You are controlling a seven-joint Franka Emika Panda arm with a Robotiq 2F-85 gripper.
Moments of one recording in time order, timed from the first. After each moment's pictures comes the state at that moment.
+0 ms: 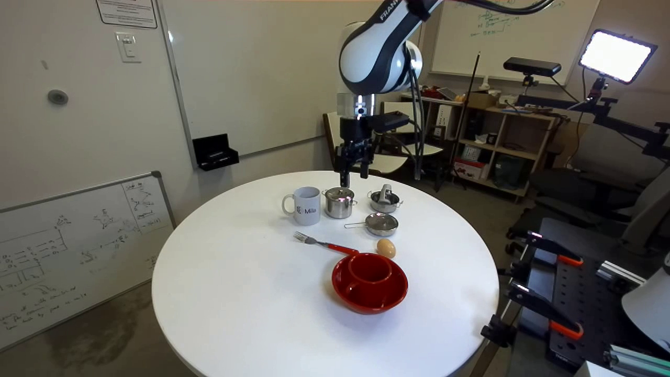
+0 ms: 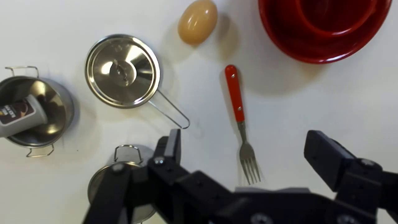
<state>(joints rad) -0.01 0.52 0.01 -1.95 0.03 2.38 -0.10</state>
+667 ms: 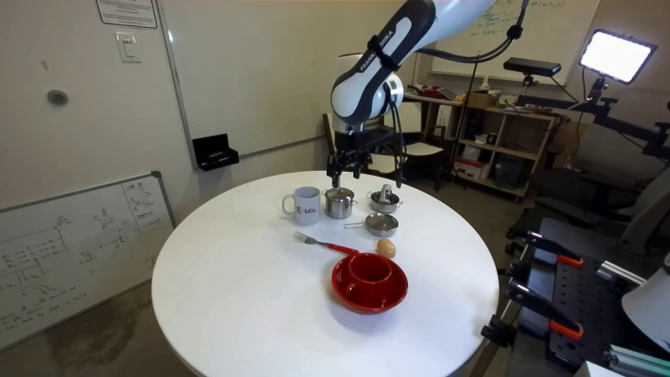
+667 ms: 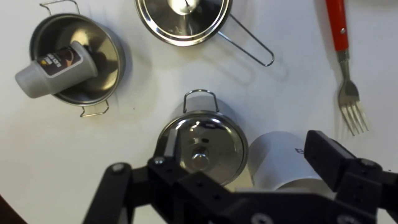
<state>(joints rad) -0.02 0.79 -0.09 -1.67 -0.01 2.48 -0.01</state>
